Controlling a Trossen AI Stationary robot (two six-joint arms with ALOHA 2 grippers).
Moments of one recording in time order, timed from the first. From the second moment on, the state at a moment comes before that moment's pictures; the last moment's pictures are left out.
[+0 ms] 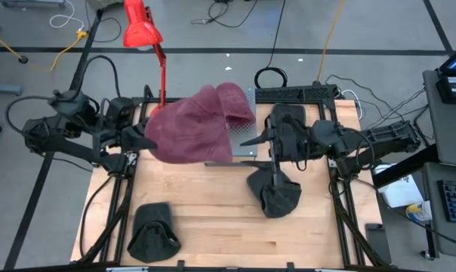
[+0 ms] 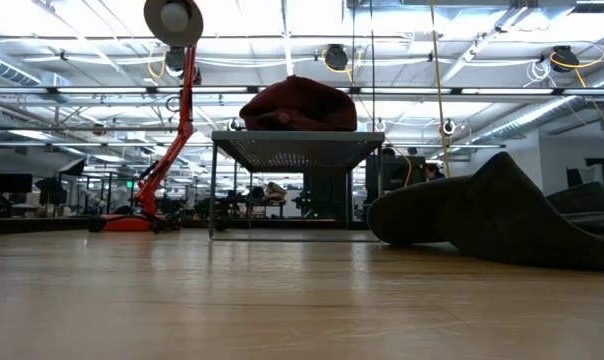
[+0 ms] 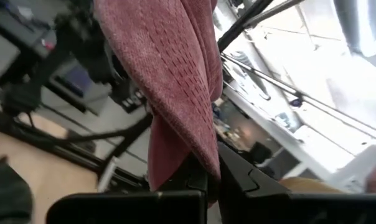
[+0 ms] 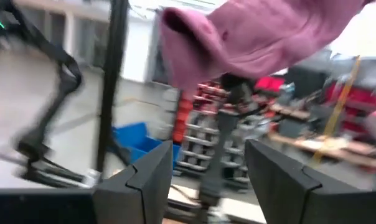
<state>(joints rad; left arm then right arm) -0.10 0.87 1.32 -0.27 0.28 -0.83 0.21 1.29 1.32 0.12 0.09 -0.25</state>
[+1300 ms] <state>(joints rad) -0.08 1.03 1.32 -0.23 0.29 -1.24 0.32 1.29 1.32 0.11 0.38 -1.46</state>
